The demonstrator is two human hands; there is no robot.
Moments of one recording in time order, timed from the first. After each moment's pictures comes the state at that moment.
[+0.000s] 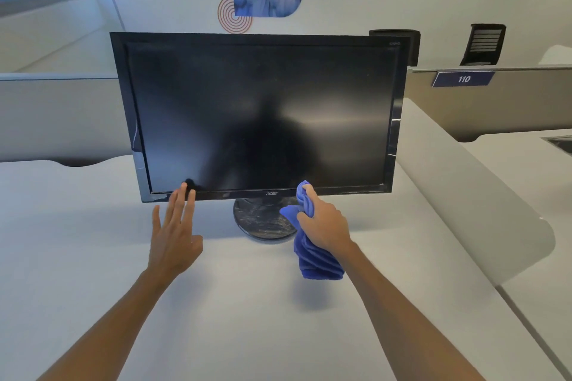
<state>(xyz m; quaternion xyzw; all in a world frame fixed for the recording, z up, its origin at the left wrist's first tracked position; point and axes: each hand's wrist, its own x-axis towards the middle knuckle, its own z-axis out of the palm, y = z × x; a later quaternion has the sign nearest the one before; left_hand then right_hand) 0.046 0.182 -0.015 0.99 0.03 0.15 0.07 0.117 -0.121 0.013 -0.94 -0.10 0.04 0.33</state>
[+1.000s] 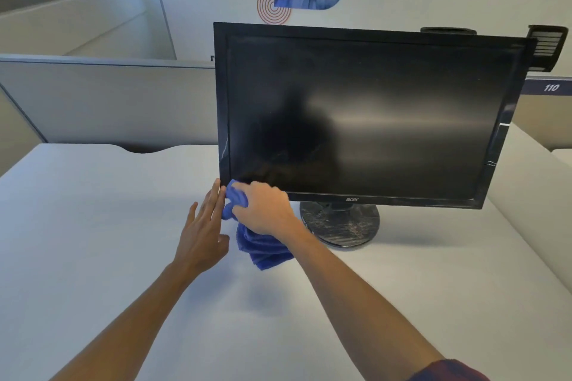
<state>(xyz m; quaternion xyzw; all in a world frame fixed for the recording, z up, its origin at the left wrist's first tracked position) 0.032 0.296 -0.020 0.98 0.01 0.11 0.16 0.093 0.147 0.065 -0.93 -0.30 0.05 0.22</state>
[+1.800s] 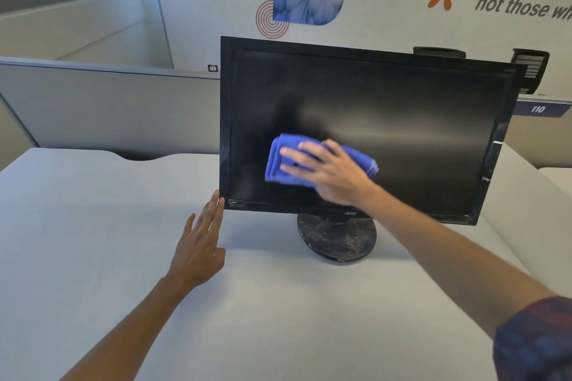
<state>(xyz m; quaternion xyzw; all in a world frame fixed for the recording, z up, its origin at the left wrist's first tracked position) 0.031 0.306 -0.029 0.98 0.01 0.10 0.14 0.199 0.029 0.095 -0.77 -0.50 -0.35 -0.19</state>
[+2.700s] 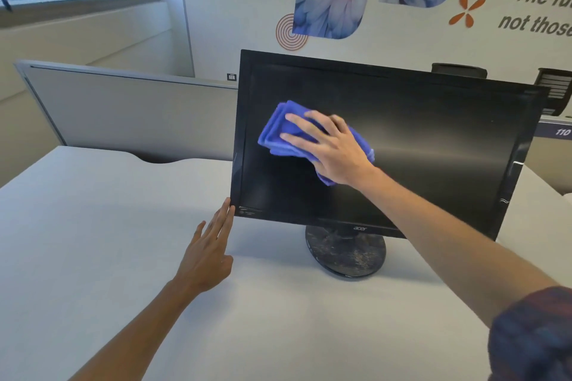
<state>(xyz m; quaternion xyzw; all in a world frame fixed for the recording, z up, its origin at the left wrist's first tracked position) 0.028 0.300 -0.025 0.99 0.02 0.09 0.14 0.218 0.061 0.152 -0.78 -0.49 -0.37 -0.12</state>
